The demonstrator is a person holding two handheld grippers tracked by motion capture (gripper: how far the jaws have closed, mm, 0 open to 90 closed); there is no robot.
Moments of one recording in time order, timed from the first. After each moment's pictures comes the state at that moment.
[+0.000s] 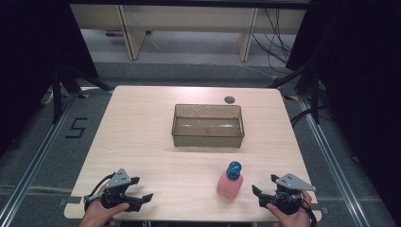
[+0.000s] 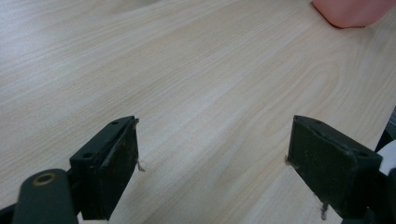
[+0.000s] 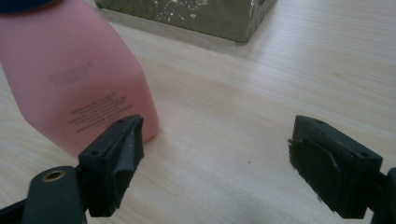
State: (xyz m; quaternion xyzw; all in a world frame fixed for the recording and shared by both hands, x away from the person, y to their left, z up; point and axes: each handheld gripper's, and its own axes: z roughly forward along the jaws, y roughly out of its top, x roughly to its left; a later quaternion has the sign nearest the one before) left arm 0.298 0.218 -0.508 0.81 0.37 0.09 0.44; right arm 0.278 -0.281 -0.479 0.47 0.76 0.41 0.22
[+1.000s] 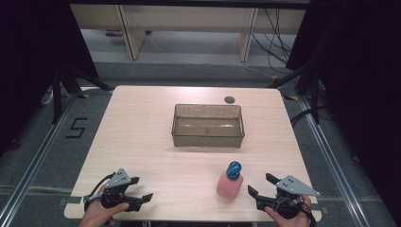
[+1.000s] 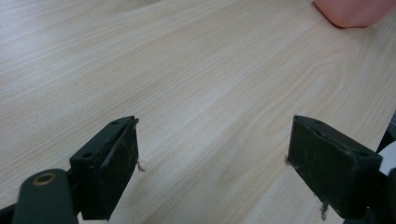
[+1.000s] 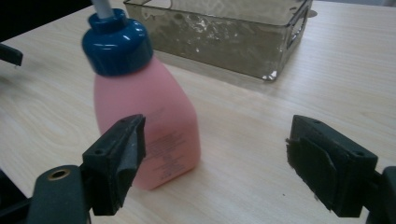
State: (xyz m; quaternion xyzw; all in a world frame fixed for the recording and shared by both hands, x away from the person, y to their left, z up) left arm 0.299 0.218 -0.508 0.81 0.37 0.09 0.44; right arm 0.264 -0.269 -0.459 0.42 0.75 0.46 0.22
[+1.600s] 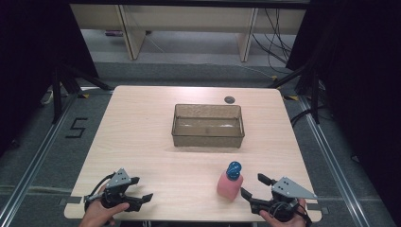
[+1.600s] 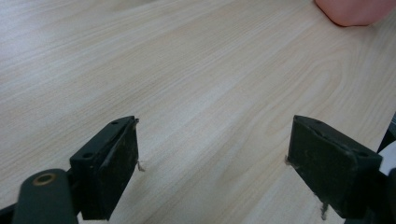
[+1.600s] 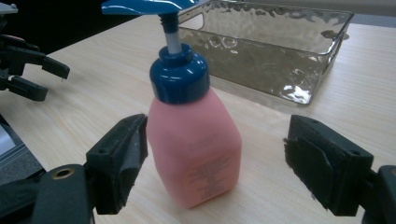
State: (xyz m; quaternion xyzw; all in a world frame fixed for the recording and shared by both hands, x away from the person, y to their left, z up) left arm 0.299 0.218 -0.509 0.81 0.37 0.09 0.44; right arm 0.258 -0.251 -0.449 0.39 0.75 0.50 0.21
